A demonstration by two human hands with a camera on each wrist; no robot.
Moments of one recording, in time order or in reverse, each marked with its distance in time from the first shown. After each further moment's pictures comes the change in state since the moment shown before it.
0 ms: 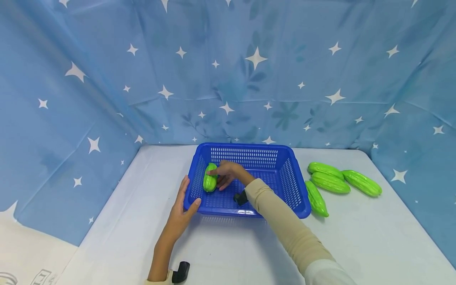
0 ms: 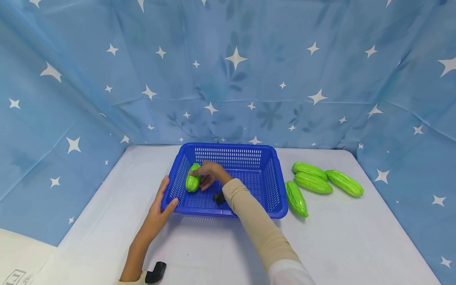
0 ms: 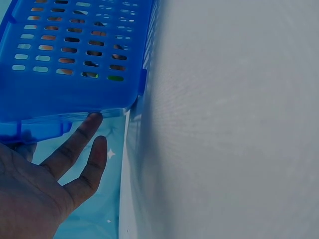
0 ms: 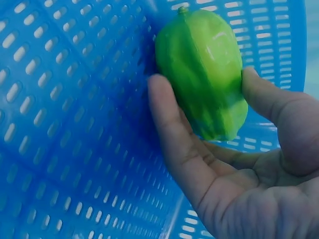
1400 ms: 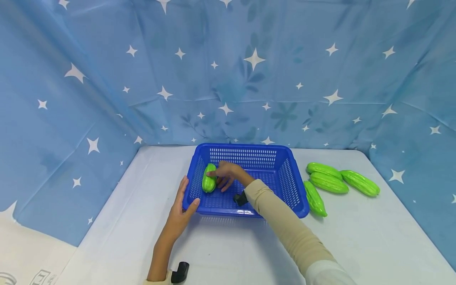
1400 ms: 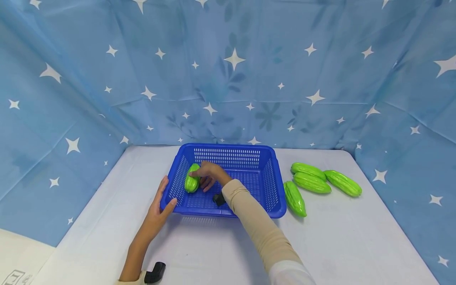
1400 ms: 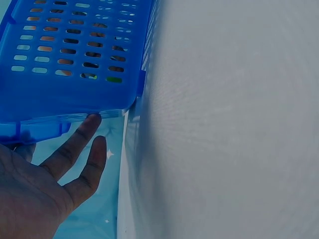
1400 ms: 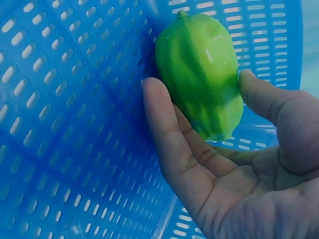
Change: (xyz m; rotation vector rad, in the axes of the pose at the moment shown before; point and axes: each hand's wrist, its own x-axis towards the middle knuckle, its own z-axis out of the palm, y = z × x) left_hand 0.000 0.000 0.001 -0.011 0.001 -0.008; right_hand -0.004 0.001 0.000 -0.113 0.025 -0.030
